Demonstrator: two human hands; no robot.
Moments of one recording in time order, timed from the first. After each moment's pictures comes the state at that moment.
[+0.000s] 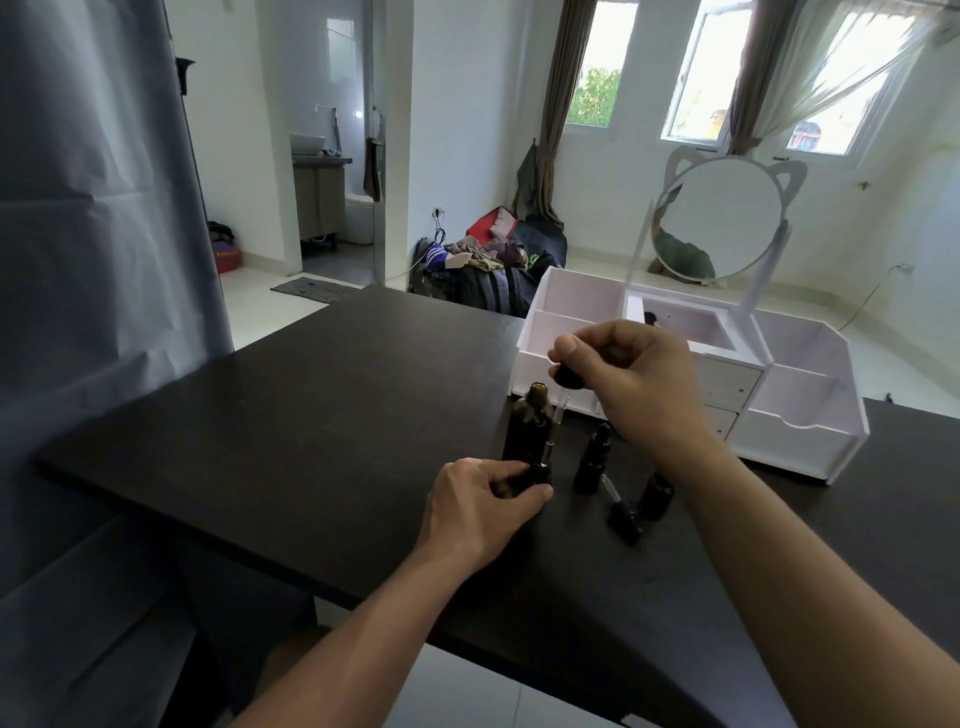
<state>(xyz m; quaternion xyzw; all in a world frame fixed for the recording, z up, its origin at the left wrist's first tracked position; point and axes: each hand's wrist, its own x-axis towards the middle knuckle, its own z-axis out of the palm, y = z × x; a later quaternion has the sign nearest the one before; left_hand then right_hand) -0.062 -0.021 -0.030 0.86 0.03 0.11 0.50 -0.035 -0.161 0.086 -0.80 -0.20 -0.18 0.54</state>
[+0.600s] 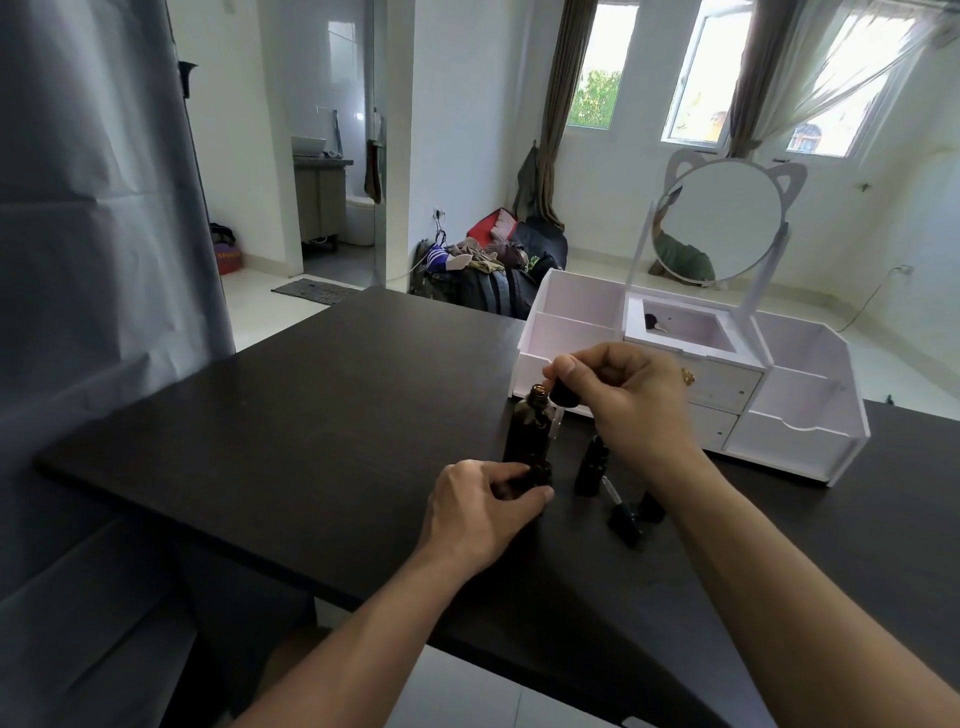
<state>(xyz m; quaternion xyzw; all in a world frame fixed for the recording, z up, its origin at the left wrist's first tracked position) -0.064 -0.021 -0.025 0.86 0.03 0.09 0.51 -0.031 -0.161 0.069 -0.78 -0.18 -0.16 0.58</state>
